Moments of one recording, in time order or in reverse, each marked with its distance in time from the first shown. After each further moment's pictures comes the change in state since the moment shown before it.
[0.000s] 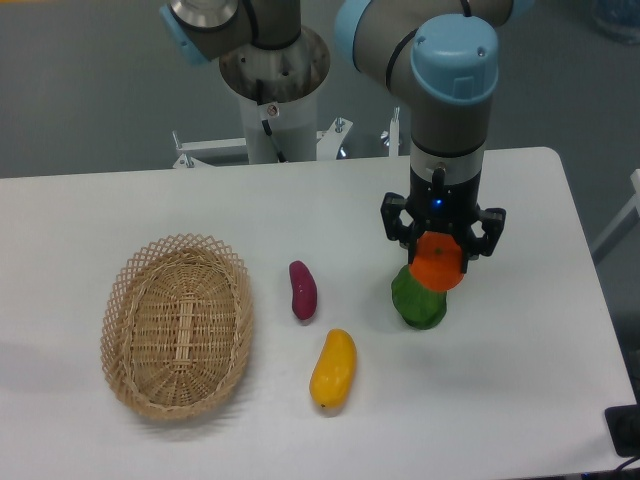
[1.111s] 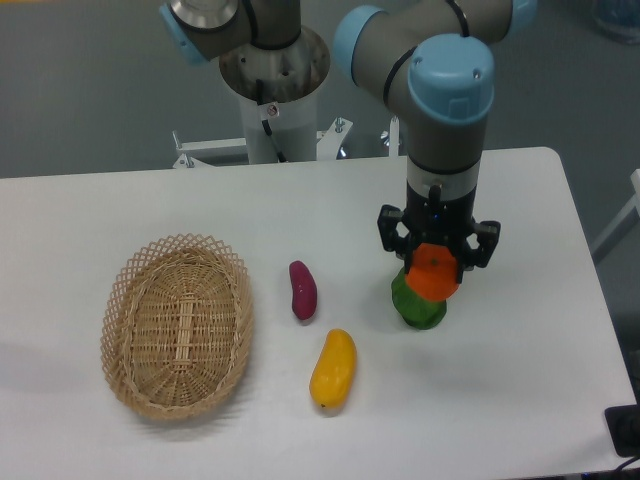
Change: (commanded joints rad) arm -0.043 -0.061 -0.002 0.046 0.011 -0.069
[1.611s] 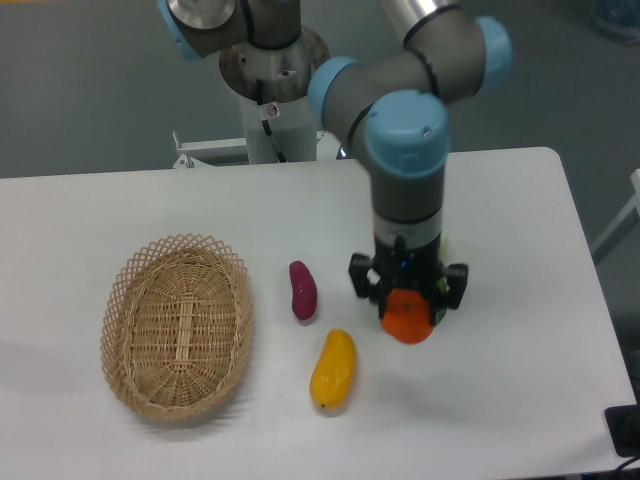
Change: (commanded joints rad) arm -0.138 -0.084 -0.006 0.209 0.029 -0.245
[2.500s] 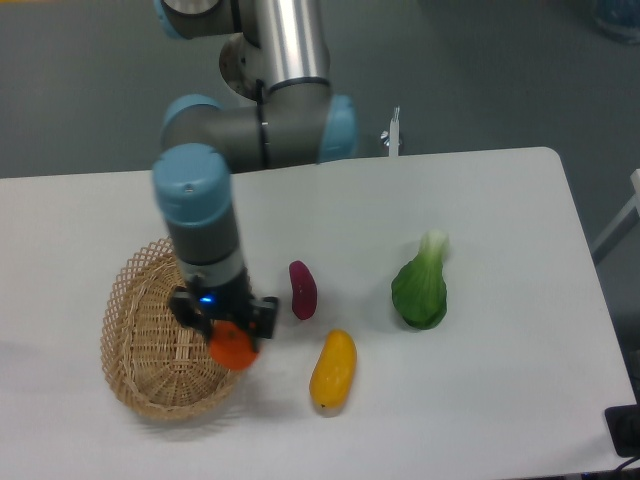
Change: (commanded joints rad) arm -0.347 0.025 -0.193 0.008 0.003 -0.256
